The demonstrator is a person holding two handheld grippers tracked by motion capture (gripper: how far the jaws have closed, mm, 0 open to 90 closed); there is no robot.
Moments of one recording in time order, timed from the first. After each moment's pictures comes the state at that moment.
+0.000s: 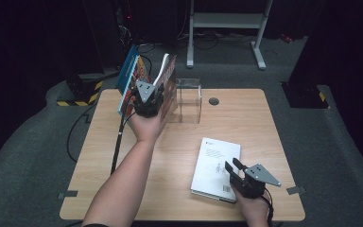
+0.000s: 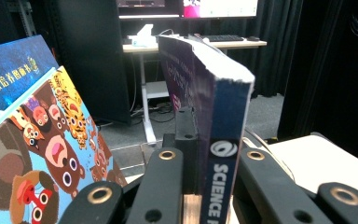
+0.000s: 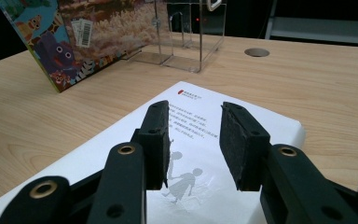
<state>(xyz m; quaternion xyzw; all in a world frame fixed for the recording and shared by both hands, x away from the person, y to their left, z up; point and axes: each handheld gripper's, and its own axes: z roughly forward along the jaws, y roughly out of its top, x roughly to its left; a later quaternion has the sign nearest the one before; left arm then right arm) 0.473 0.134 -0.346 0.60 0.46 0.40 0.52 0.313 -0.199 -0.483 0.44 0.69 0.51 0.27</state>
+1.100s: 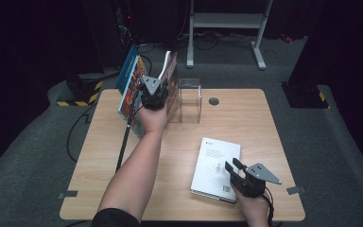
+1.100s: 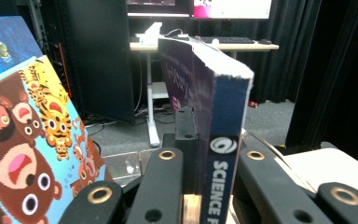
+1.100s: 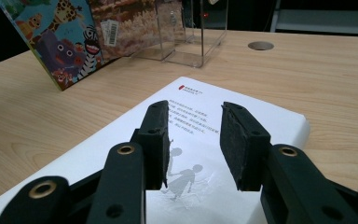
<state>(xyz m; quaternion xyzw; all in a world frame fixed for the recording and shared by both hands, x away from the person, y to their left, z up) 0.512 0.120 -0.363 0.59 0.48 0.41 0.51 0.317 -0.203 -0.485 0.44 0.69 0.51 0.26</state>
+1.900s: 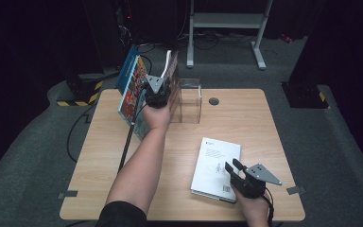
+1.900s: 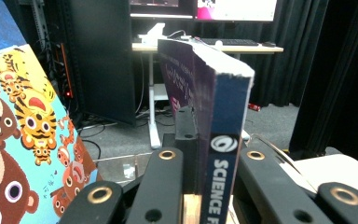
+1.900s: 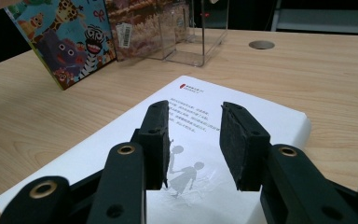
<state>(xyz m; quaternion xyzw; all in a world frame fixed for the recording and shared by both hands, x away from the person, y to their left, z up) 0.532 0.116 -0.375 0.58 0.48 0.41 0.52 0.315 -0.202 -0.486 0.45 0.69 0.51 0.25</state>
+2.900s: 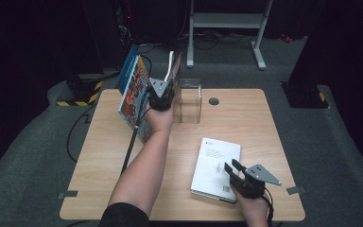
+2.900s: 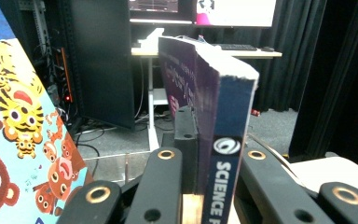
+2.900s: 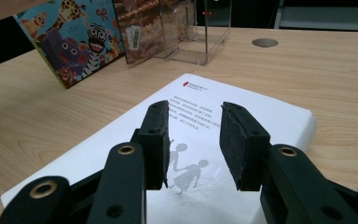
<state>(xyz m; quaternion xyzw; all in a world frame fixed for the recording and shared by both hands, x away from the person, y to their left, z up) 0.525 0.103 -0.384 0.57 0.47 0.42 0.52 0.314 -0.201 -0.488 0.44 0.69 0.51 0.25</state>
